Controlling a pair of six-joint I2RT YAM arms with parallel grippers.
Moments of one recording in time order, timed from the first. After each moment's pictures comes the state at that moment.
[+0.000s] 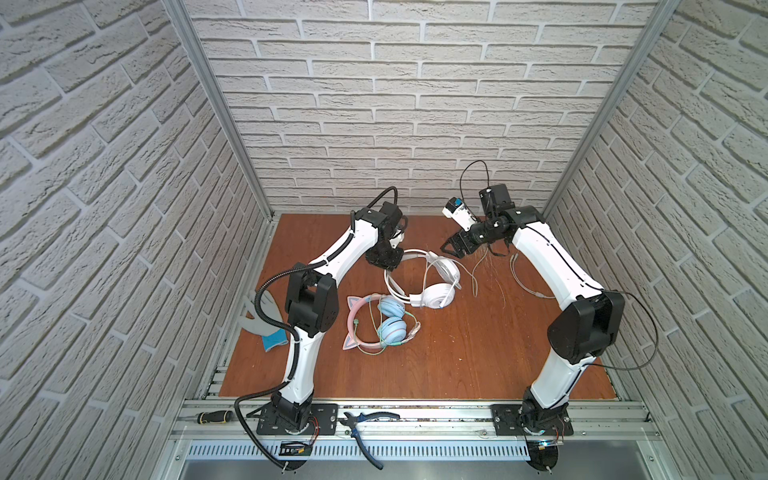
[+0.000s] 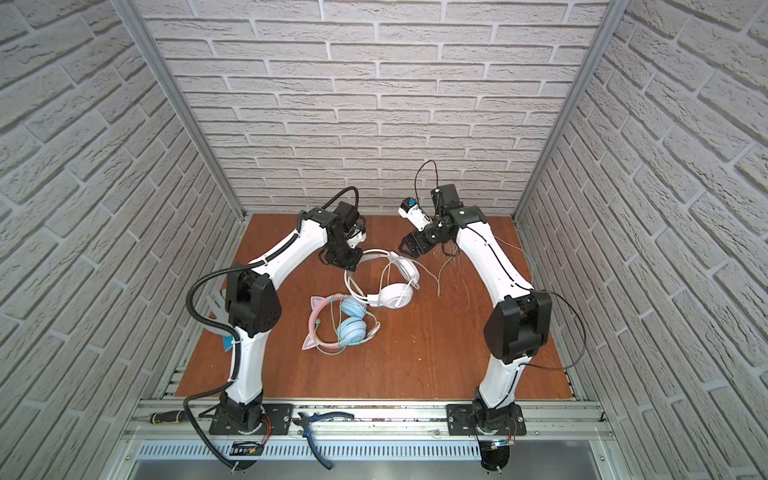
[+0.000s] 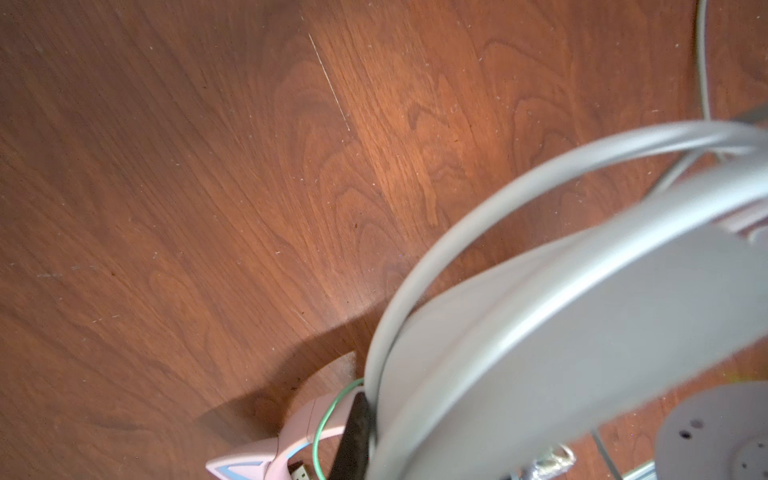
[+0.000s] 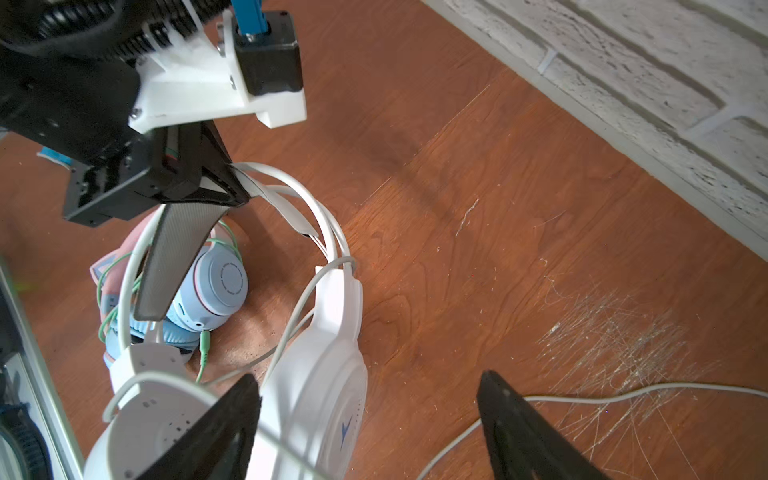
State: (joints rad) left arm -0.53 2.14 2.04 -1.25 0.15 -0.08; right arm 0.19 1.78 1.78 -0.98 -0.42 -0.35
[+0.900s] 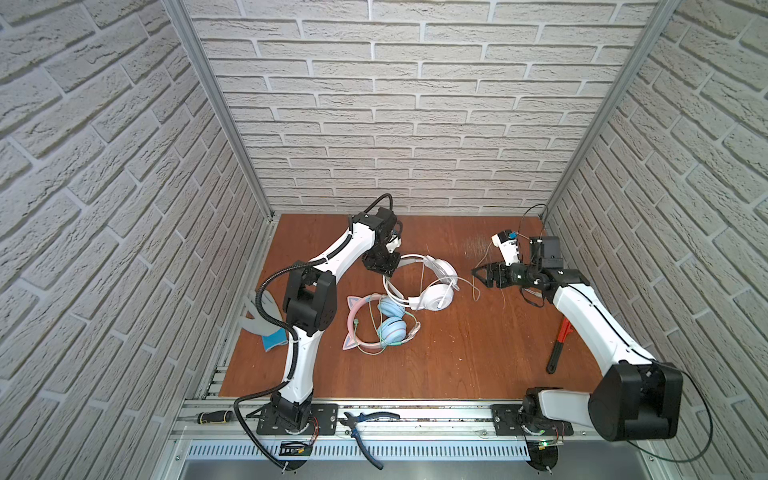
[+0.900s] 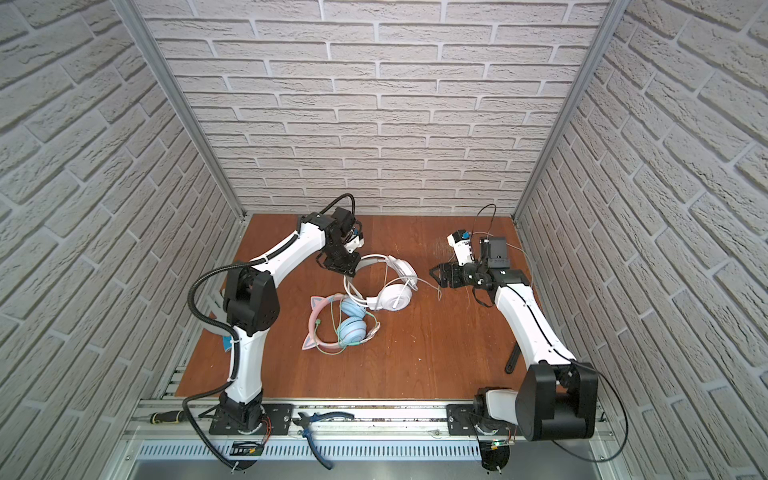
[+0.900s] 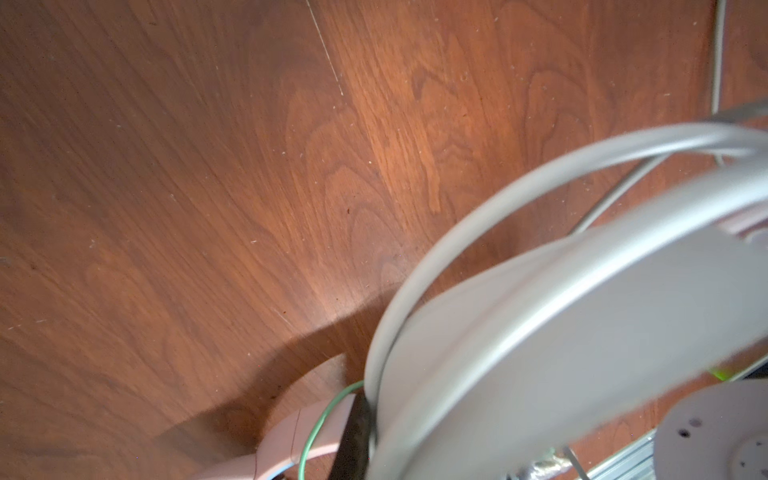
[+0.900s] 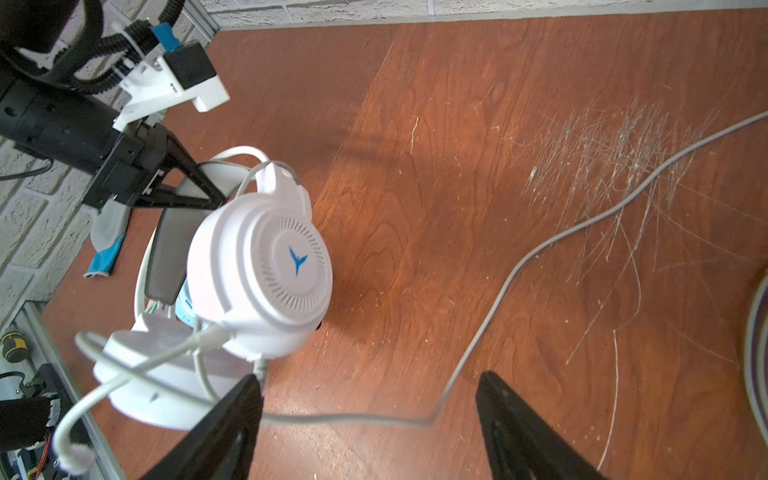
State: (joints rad) left arm -0.49 2.14 1.94 -1.20 0.23 -0.08; right arm -0.04 1.25 0.97 -0.55 -0.55 -0.04
